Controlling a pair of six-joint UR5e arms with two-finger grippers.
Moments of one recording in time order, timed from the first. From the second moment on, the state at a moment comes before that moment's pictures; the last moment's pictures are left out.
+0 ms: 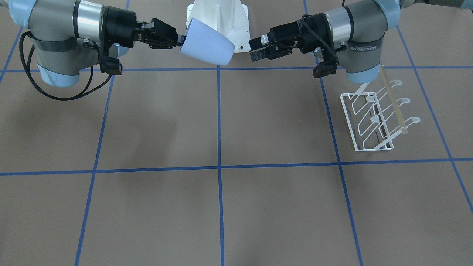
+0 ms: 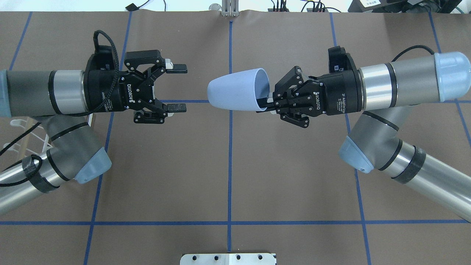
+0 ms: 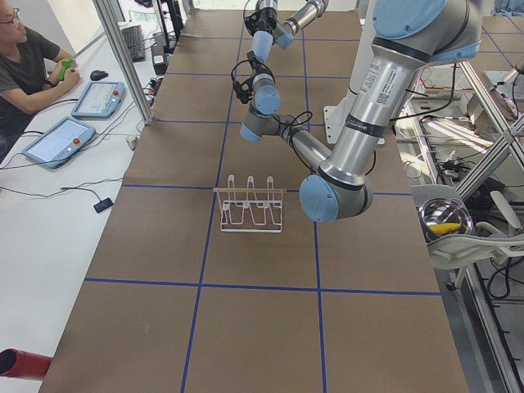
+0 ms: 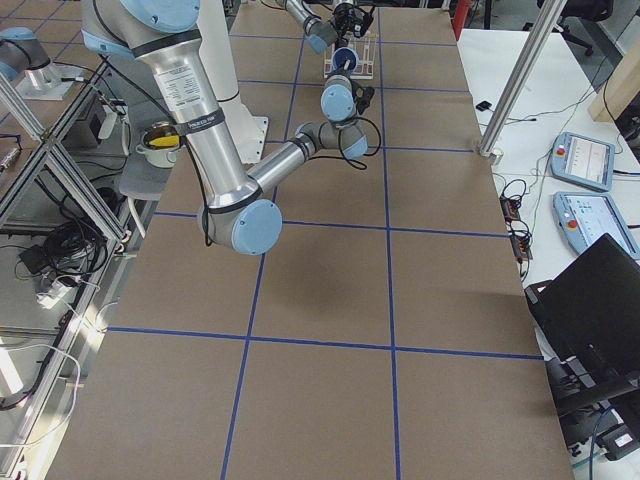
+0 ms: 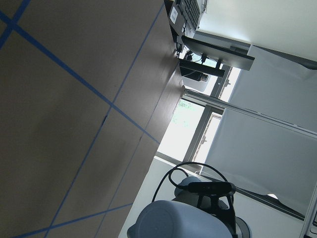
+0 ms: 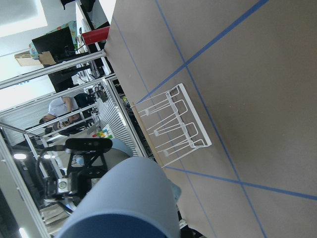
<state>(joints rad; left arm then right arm) -0.70 -2.03 -1.65 -3.26 -1.97 -2.42 0.73 -1.12 1.68 0.06 2.18 2.45</state>
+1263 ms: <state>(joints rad) -0.58 -2.06 -1.65 -3.39 -1.84 -2.57 0.65 -1.10 1.58 0.39 2.08 2.61</state>
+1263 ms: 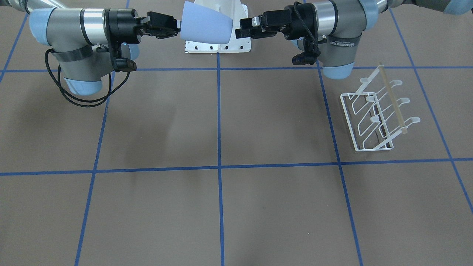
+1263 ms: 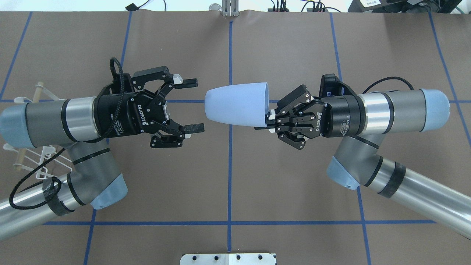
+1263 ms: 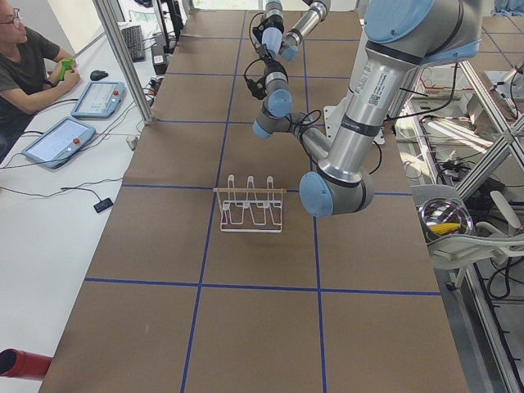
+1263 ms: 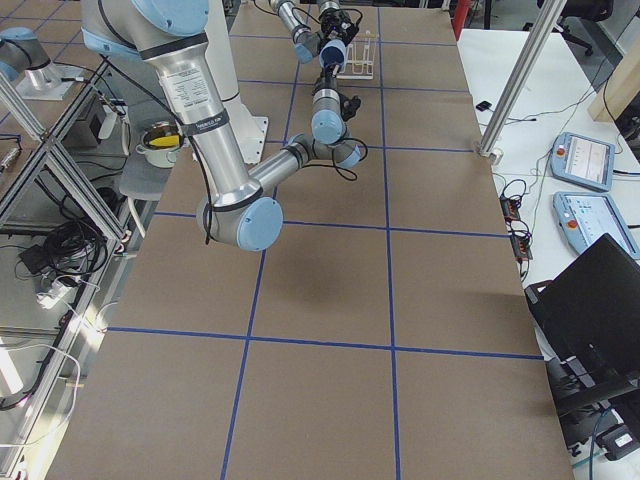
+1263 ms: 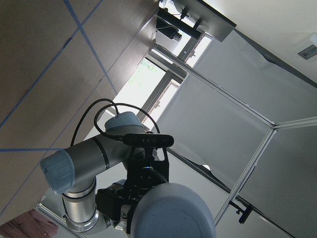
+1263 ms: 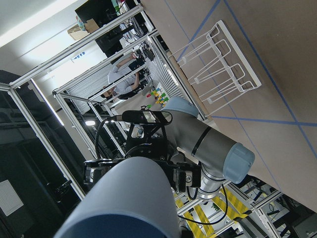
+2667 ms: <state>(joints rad) -0.55 -2.09 -1.64 -3.39 -1.83 -2.57 0.62 -1.08 1.57 0.40 2.08 2.60</state>
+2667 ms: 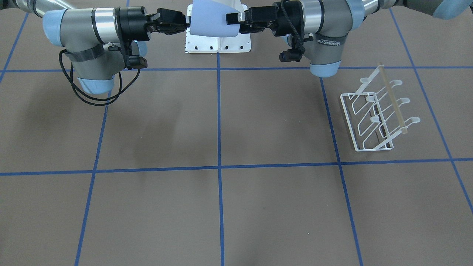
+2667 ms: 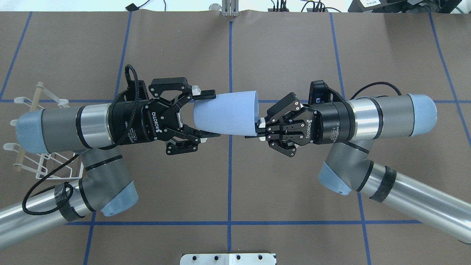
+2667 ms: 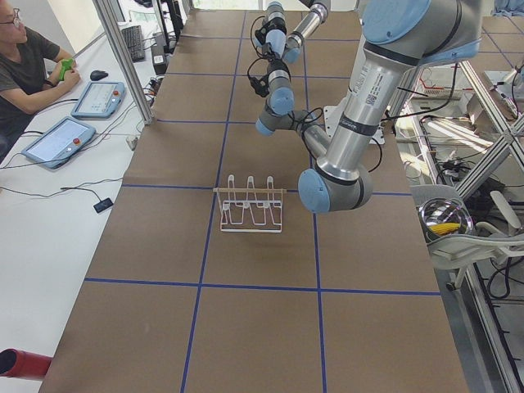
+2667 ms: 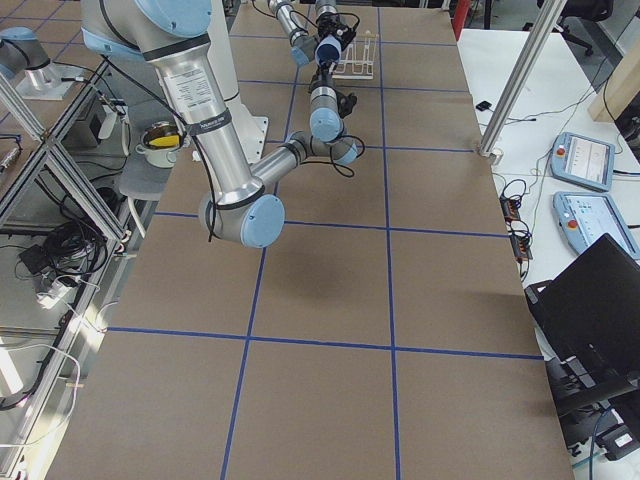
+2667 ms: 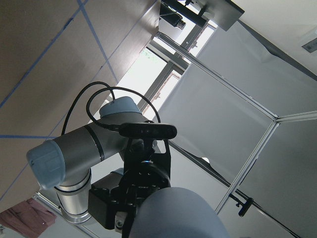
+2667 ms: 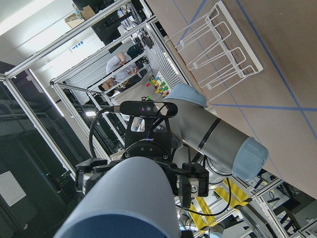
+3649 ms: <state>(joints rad) -0.60 -2.06 -1.64 -3.37 -1.84 -2.50 0.71 -1.14 1.58 0.40 2.08 2.44</state>
